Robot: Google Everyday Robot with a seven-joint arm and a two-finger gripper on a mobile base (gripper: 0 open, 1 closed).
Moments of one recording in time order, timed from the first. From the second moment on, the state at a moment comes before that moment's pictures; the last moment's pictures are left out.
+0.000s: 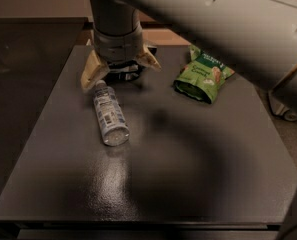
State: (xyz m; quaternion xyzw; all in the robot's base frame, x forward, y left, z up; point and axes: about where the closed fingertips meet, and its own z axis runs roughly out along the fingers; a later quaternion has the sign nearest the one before) arm 0.552 0.055 0.909 -0.20 0.98 0.00 0.09
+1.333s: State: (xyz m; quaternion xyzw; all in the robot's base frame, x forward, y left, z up) arm 0.522 0.095 0.853 -0.19 0.98 0.00 0.04
